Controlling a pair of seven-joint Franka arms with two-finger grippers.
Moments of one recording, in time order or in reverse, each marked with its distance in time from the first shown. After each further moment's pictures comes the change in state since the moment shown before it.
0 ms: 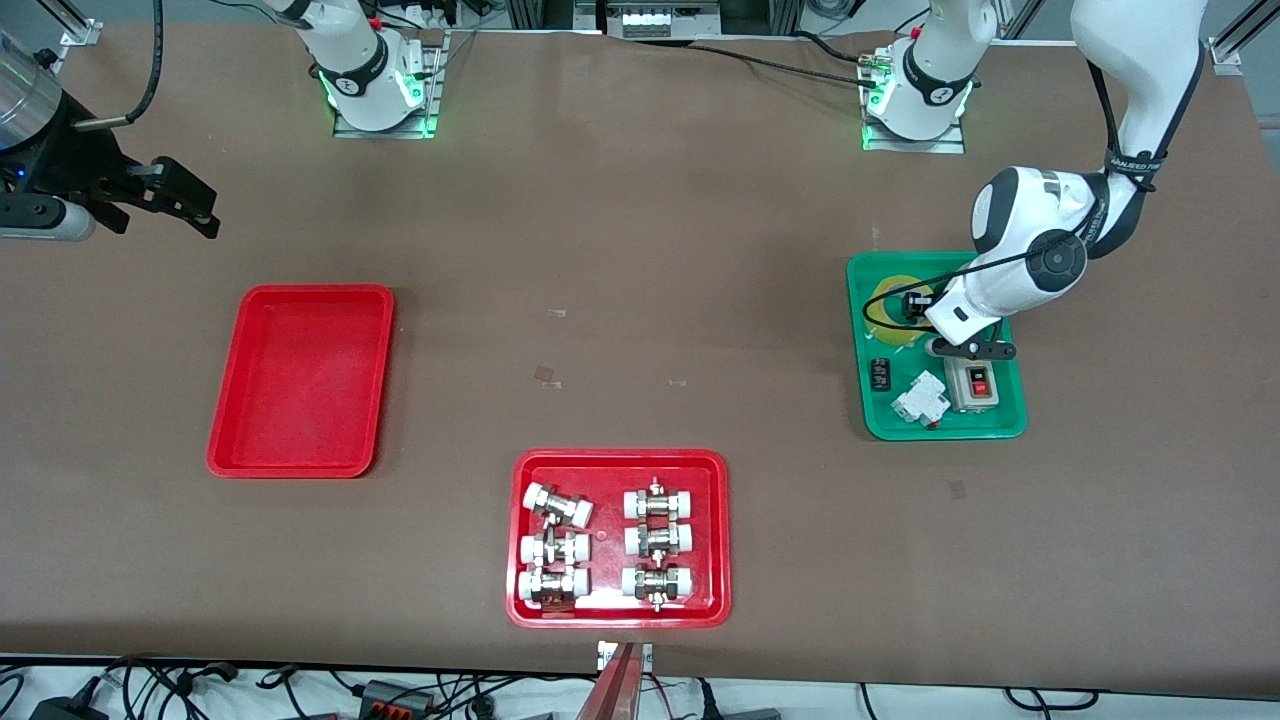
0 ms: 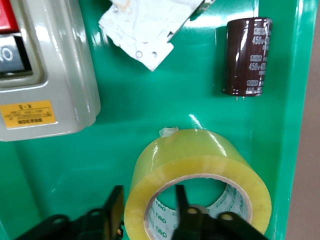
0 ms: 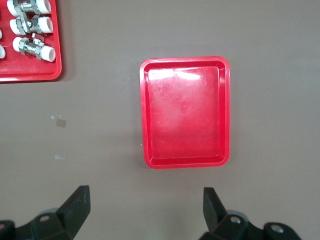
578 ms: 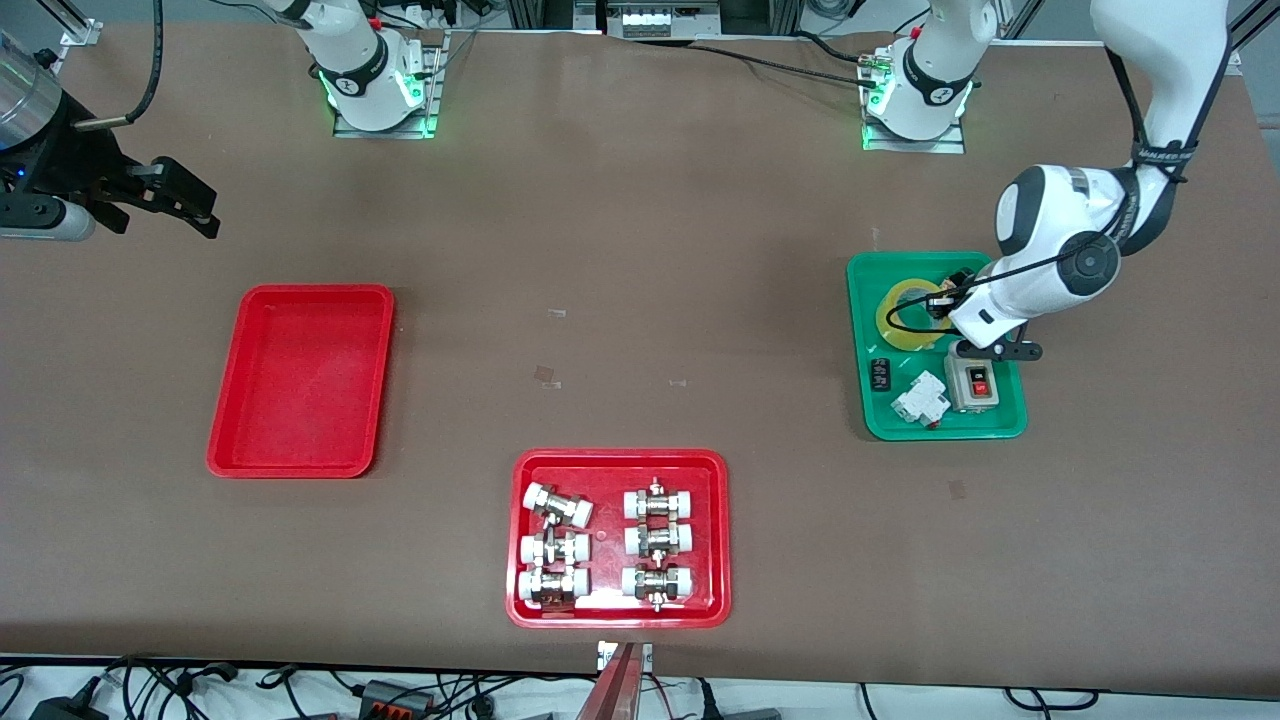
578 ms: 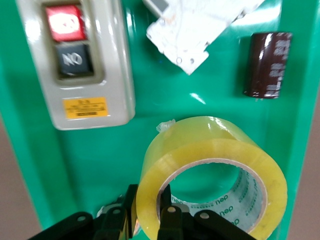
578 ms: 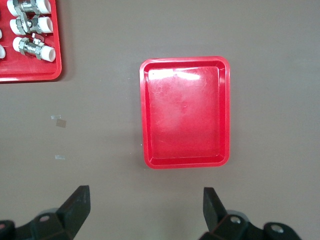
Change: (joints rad) left arm 0.041 -0.054 -0.003 0.064 0.005 -0.144 0.008; right arm 0.000 0.000 0.000 0.000 0.000 0.000 0.000
